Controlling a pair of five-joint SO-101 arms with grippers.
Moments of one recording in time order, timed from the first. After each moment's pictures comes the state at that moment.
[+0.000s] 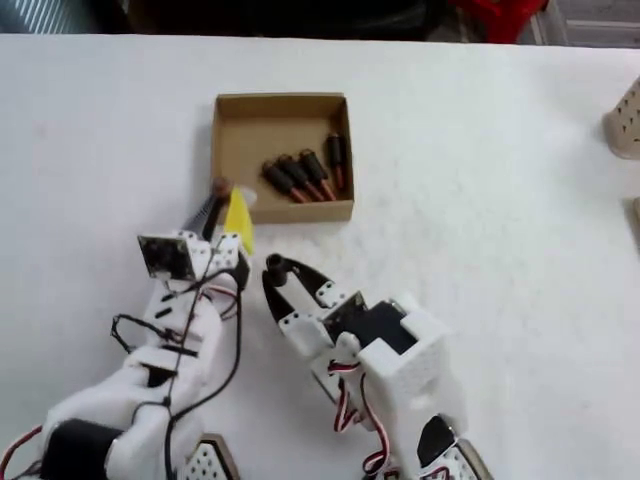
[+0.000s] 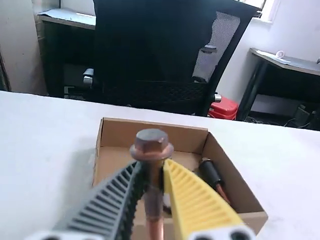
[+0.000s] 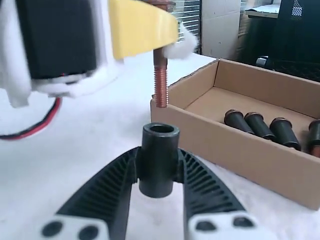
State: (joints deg) left arm 7.1 -22.2 92.0 -58.8 16.6; right arm -41.1 28.2 85.1 -99.7 3.0
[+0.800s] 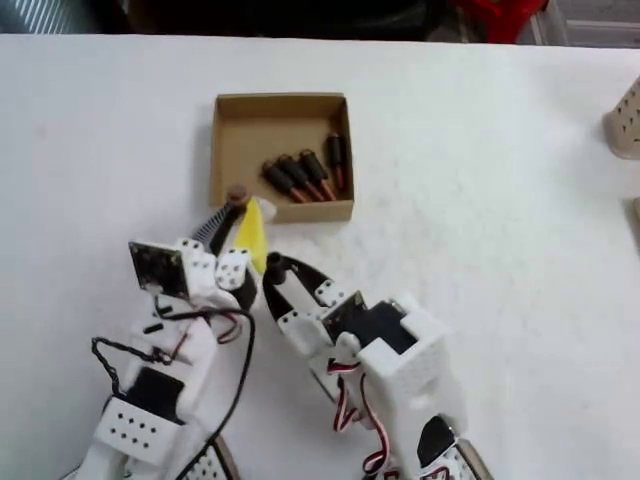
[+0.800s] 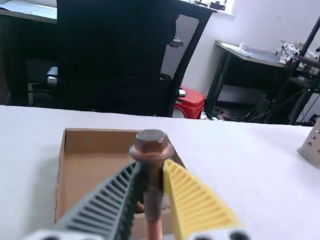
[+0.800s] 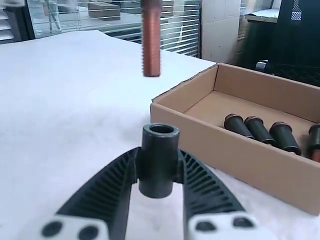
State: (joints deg) left arm 14.5 -84.4 92.9 4.3 16.8; right arm -41.1 28.3 84.5 -99.7 3.0
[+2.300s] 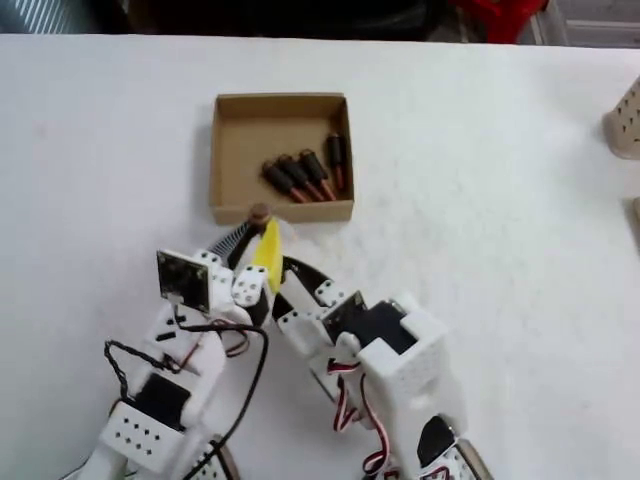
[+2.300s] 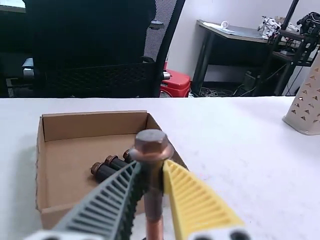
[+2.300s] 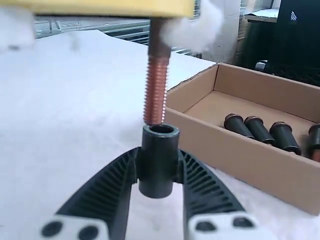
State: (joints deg) left arm 19.3 -89.3 97.7 7.4 13.9; right arm -41.1 28.3 84.5 -99.7 3.0
